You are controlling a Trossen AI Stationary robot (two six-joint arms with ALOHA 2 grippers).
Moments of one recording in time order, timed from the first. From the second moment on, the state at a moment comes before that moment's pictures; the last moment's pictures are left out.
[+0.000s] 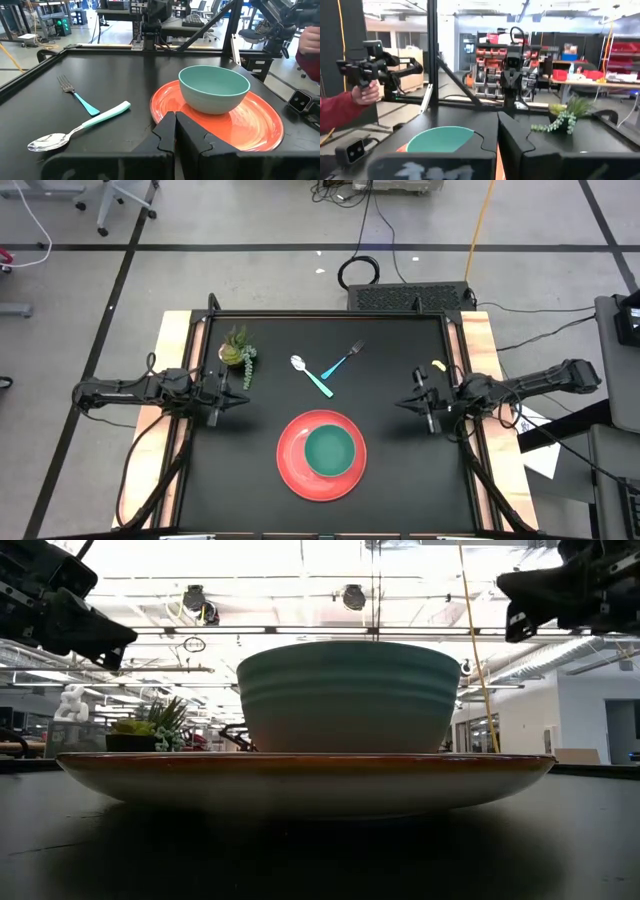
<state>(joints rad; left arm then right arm) -0.02 0.05 0.09 -0.19 0.08 -0.03 0.14 0.47 0.02 0.60 -0.03 -0.02</state>
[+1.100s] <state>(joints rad) -0.02 0.05 0.09 -0.13 0.08 -0.01 0.14 0.47 0.02 0.53 -0.11 -0.08</state>
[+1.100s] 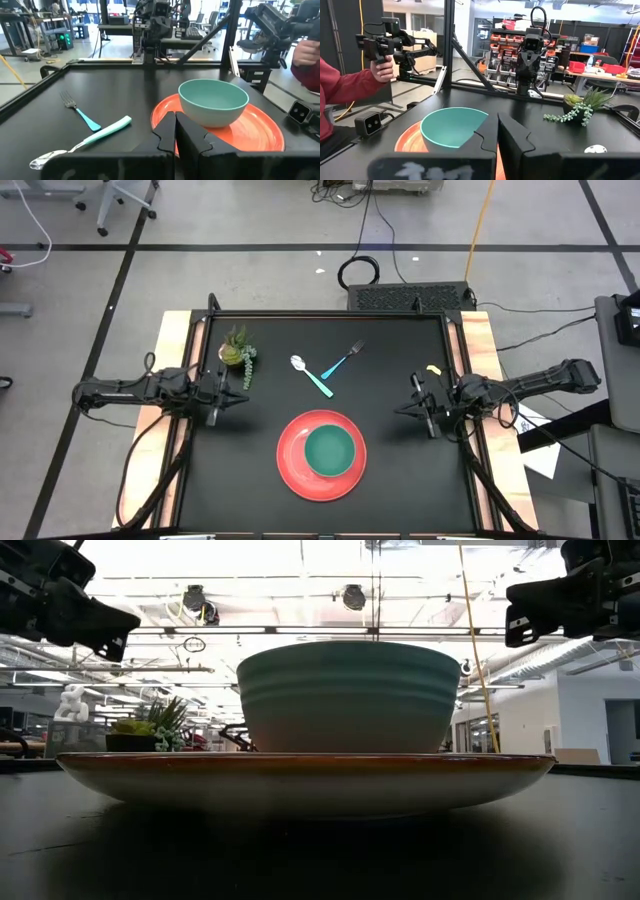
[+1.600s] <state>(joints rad) -0.02 0.05 0.09 -0.06 0.08 -0.01 0.14 0.47 0.02 0.52 -0.11 -0.06</state>
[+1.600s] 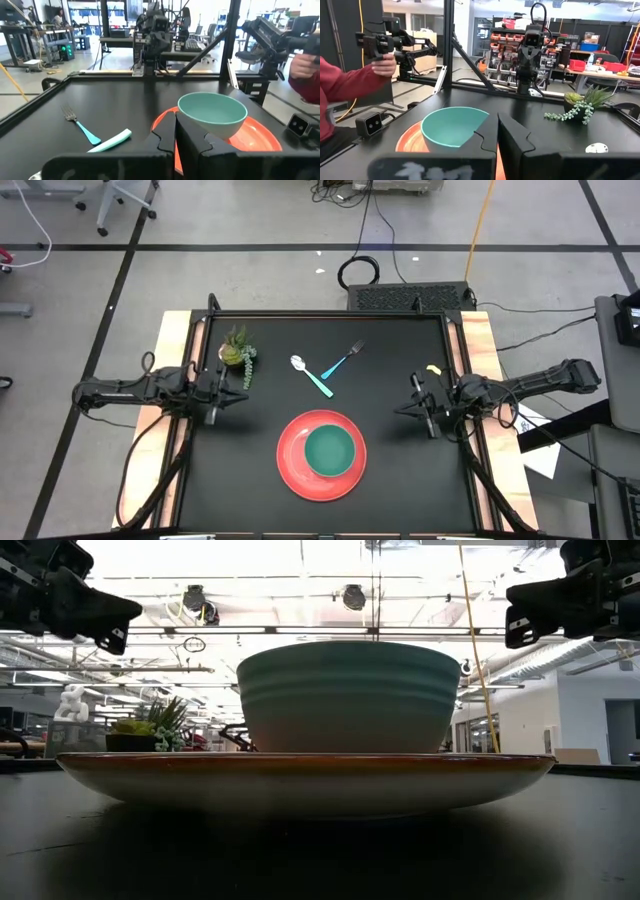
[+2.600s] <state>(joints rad) -0.02 0.05 0.09 0.10 -0.05 0.01 0.14 0.47 0.02 0.54 -0.11 -0.07</state>
